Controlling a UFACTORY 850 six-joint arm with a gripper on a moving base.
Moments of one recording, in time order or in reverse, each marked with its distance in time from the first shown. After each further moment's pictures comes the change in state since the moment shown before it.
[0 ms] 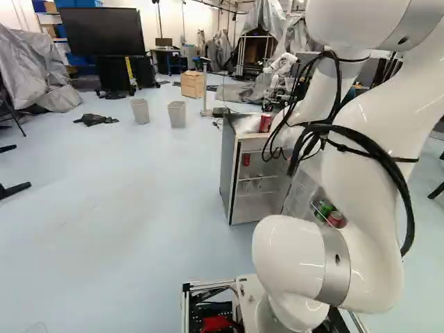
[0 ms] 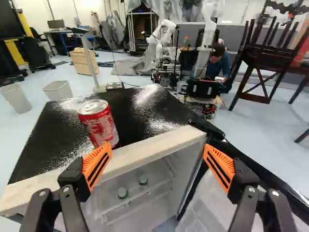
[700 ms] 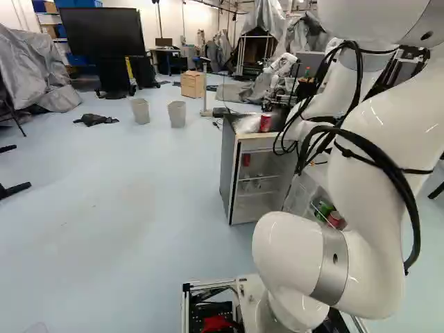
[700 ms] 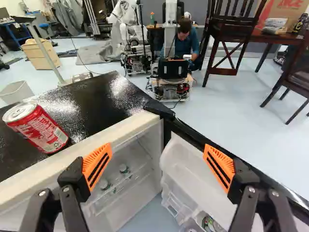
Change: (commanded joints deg) arm -6.8 4.3 -0.3 5.0 -10.3 0.0
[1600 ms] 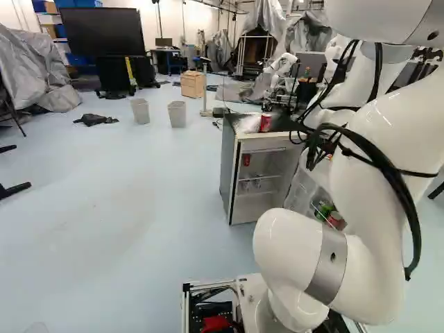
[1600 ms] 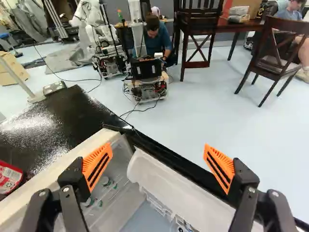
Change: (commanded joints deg) arm -7.3 0.4 -6.0 4.4 -9.4 0.0
